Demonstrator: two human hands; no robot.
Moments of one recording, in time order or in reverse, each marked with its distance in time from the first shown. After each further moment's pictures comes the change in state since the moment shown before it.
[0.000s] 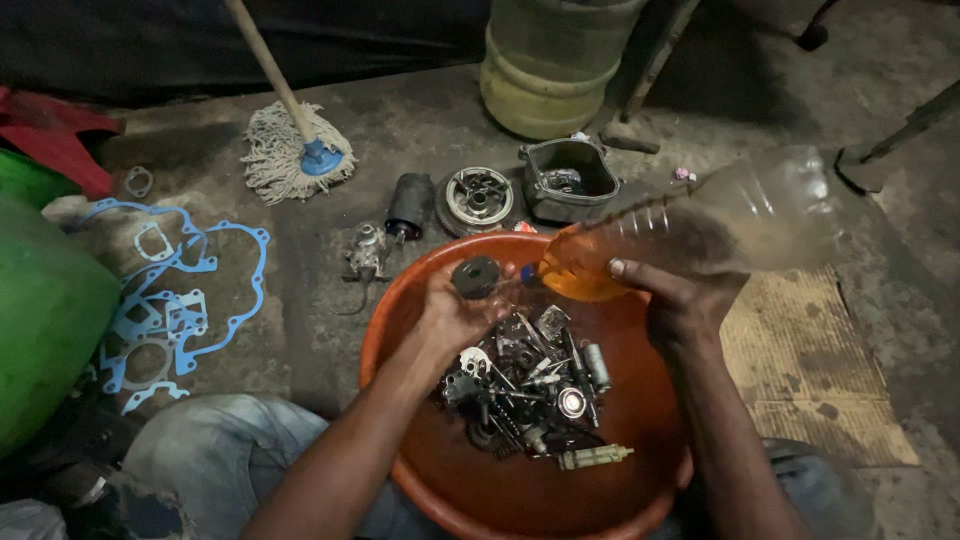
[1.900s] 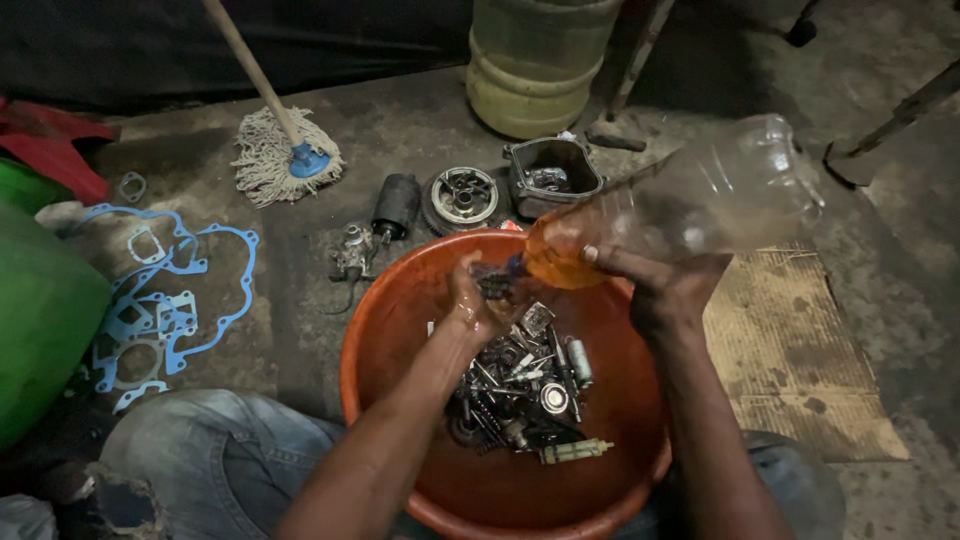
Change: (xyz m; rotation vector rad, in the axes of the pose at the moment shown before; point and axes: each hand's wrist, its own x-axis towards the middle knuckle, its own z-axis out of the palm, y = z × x) left_hand 0.044 -0.052 0.006 0.253 0.169 -0.044; right_hand 0.011 -0.012 -0.015 -0.040 0.071 0.024
